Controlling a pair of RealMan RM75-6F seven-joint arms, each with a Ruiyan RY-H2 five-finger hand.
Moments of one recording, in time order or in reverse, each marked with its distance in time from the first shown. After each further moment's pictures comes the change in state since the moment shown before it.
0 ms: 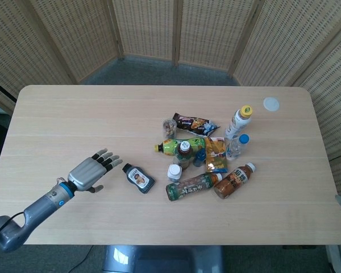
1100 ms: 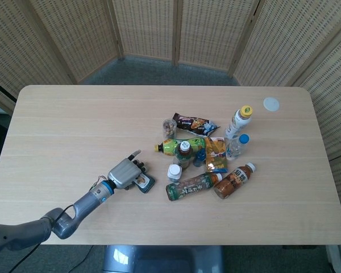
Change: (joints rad) left arm -0.128 -0.470 0.003 0.432 -0.043 0.038 0.091; right arm -0.057 0.027 -0.002 0.014 0.023 0.046 0.042
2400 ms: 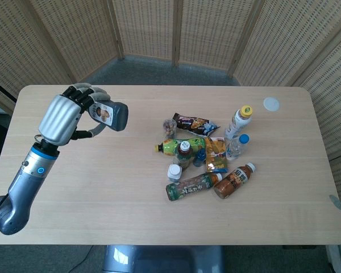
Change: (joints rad) left arm 0.097 0.636 -0.318 -0.620 -0.083 0.432 -0.219; right arm 0.067 -0.089 0.008 0.054 -0.016 -0.088 0.003
